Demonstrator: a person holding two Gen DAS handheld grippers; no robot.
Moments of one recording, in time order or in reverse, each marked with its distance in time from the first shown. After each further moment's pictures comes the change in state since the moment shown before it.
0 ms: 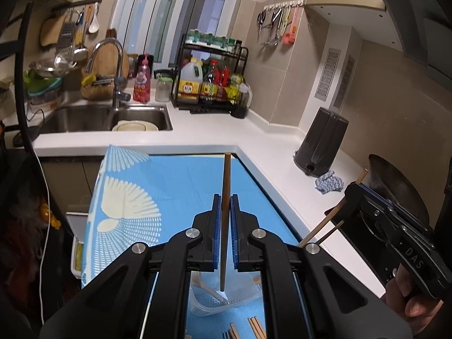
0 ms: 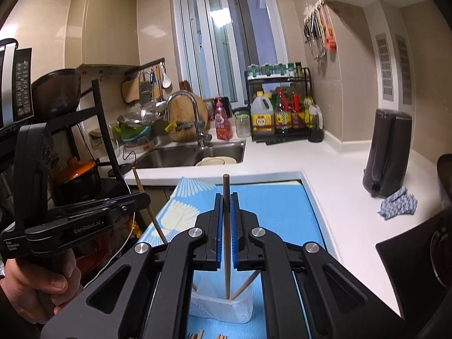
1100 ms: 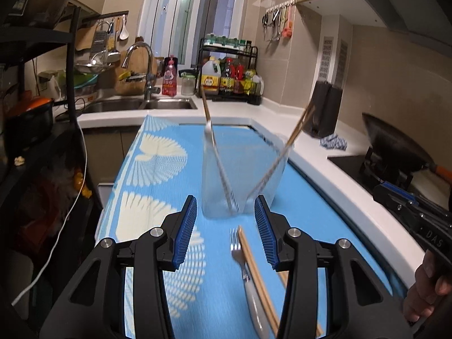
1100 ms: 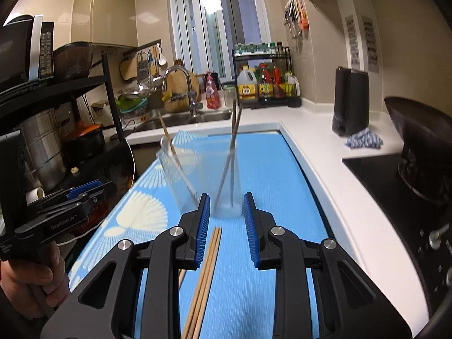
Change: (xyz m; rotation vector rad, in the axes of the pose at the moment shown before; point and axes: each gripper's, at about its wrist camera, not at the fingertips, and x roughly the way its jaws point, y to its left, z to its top) left arm -0.112 -0.032 -0.168 0.037 -0.058 0.149; right arm -0.136 0.007 -0.151 0.015 0.074 -0.067
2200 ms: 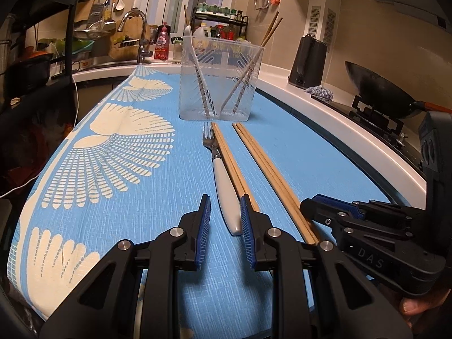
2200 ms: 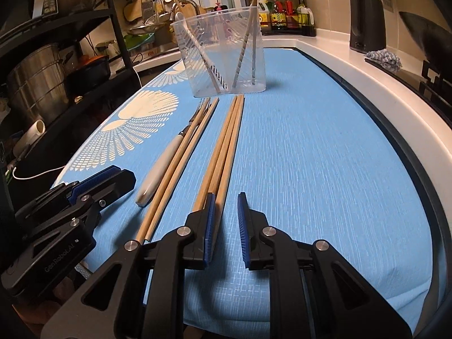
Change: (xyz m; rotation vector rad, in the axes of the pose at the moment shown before) left arm -0.005 -0.031 -0.136 -0.008 0.095 -0.034; right arm 0.037 0.026 -0.144 -0.006 0.280 0.046
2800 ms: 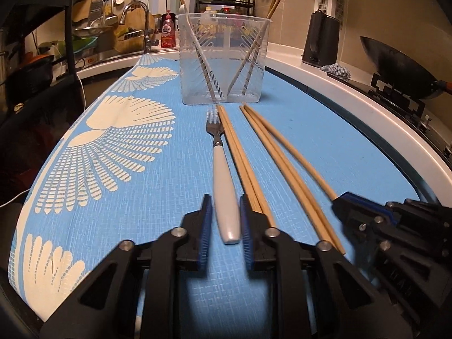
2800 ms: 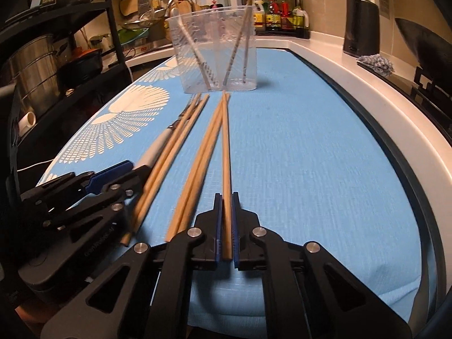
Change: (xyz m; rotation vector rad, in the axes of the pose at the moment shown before) left arm 0.026 -0.013 0.002 0.047 0.074 0.115; right arm -0.003 -0.006 -0.003 -0.015 0.005 -0.068
